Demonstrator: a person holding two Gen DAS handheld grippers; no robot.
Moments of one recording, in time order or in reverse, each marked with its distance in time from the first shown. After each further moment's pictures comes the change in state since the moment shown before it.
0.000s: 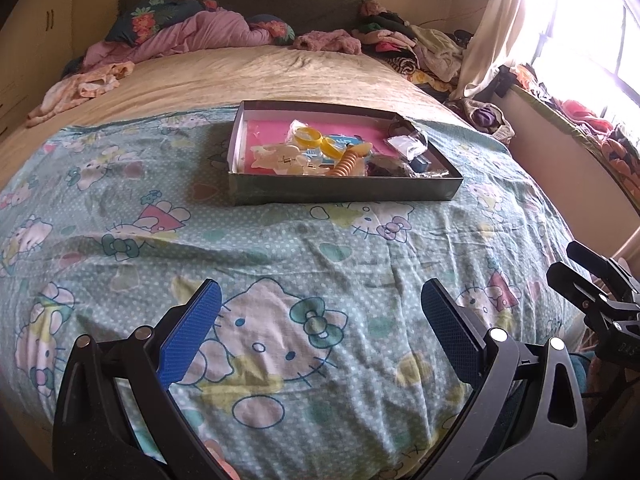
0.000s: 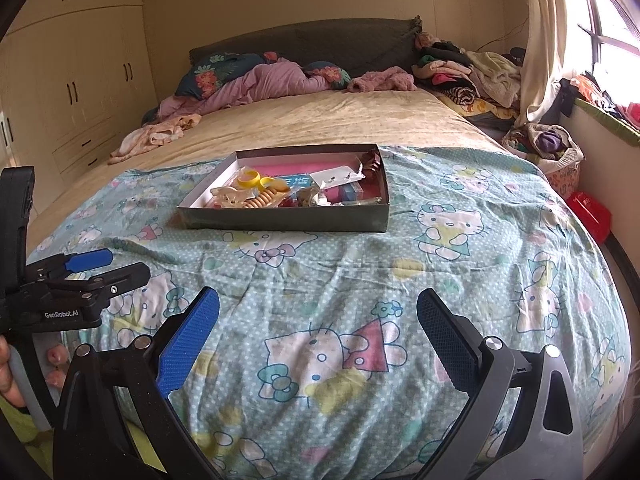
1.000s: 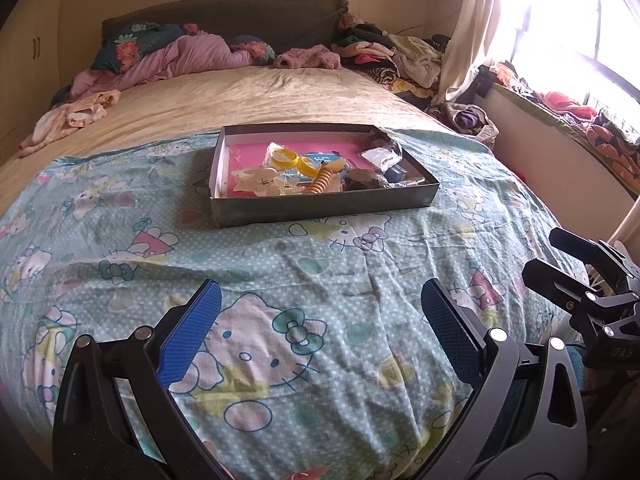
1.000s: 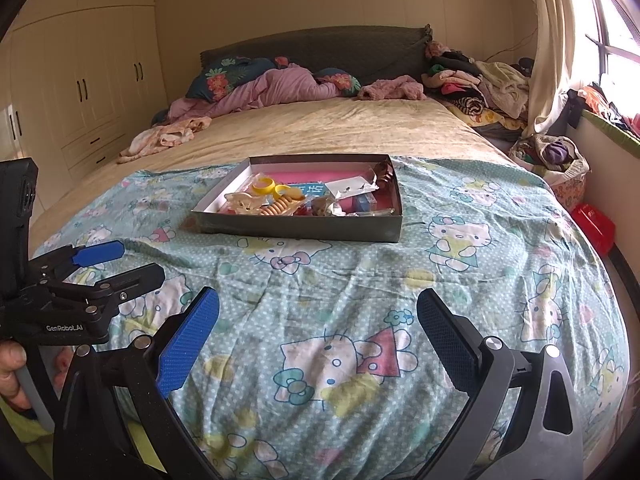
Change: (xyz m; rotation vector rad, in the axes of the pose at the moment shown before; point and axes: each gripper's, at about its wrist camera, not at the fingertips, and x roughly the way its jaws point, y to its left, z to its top) left arm -0.014 -0.021 -0.002 0.087 -0.060 -0.026; right arm -0.009 0.016 0.005 -0.035 -0.023 0.023
